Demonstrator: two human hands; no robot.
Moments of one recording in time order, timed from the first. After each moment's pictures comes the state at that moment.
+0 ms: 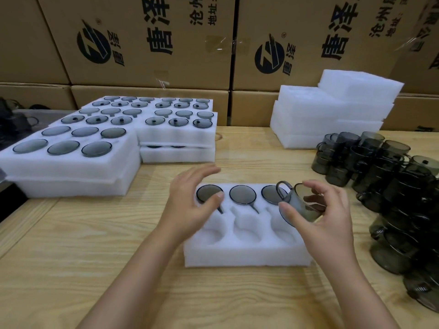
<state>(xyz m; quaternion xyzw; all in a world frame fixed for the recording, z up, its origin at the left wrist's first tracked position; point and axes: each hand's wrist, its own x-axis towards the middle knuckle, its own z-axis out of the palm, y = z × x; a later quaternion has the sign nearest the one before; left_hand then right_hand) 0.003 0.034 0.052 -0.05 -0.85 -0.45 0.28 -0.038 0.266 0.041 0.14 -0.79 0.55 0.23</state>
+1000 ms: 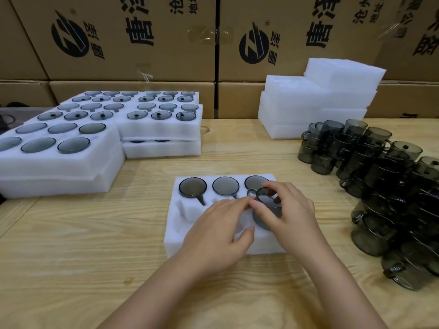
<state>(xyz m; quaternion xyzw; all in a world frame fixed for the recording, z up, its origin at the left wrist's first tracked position) 0.019 0.108 0.033 -0.14 -0.94 -0.29 0.13 -0.036 0.260 0.039 0.19 -0.90 0.37 0.15</state>
